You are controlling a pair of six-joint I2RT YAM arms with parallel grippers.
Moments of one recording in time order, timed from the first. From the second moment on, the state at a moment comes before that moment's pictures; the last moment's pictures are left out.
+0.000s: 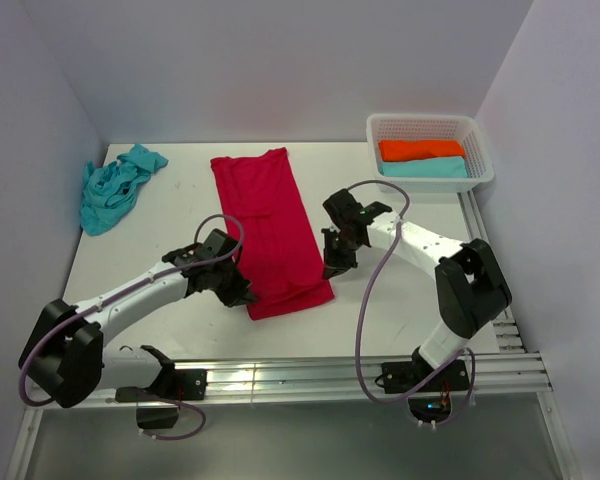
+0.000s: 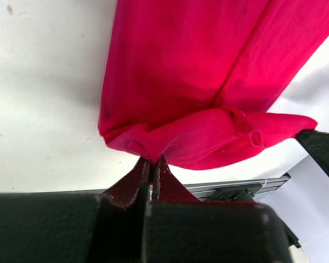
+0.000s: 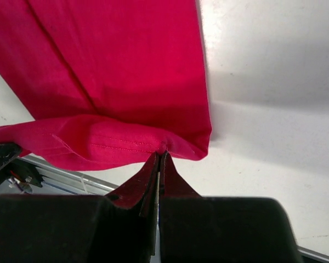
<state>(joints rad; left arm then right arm) -0.63 1.26 0.74 -0.60 0.14 -1.28 0.56 1.62 1.12 -0.76 -0.21 0.62</state>
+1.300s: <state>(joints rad) -0.50 1.35 0.88 -0.56 0.15 -1.16 0.49 1.75 1.29 -0.71 -0.23 0.59</state>
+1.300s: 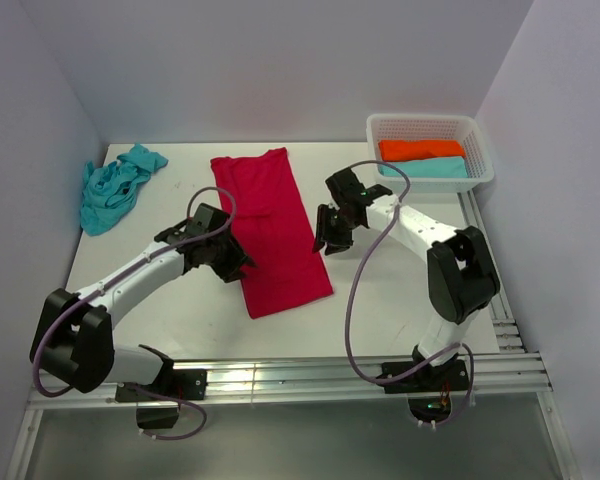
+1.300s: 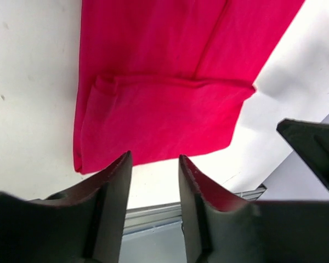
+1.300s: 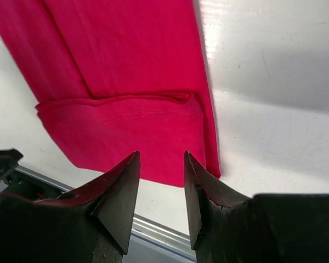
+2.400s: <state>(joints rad) -0.51 1.31 0.59 -0.35 0.19 -1.05 0.49 1.70 0.97 -0.48 -0.26 0.51</state>
